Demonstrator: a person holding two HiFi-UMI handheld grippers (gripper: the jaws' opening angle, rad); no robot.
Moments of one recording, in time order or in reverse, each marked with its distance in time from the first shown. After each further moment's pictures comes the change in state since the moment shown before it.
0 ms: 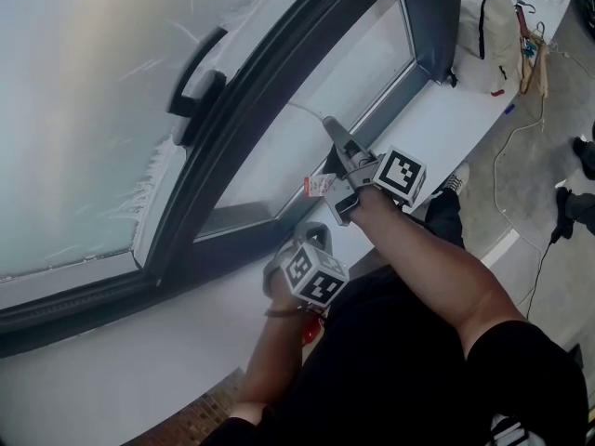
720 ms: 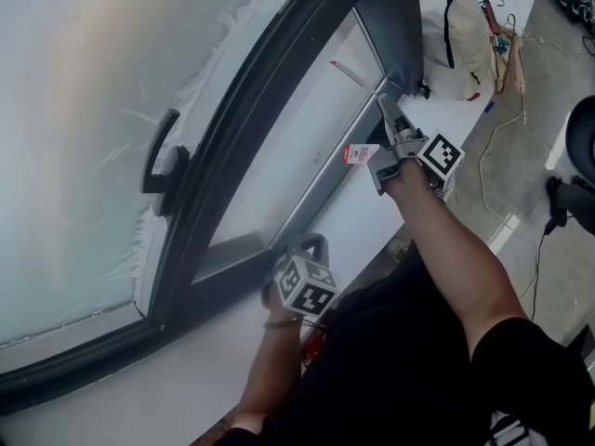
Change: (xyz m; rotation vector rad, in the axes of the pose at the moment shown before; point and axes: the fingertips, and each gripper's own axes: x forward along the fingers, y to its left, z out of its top) left arm 0.008 0.018 0.072 0.017 -0.075 -0.054; right arm -0.039 -0.011 0.211 -0.055 -0.338 -0.026
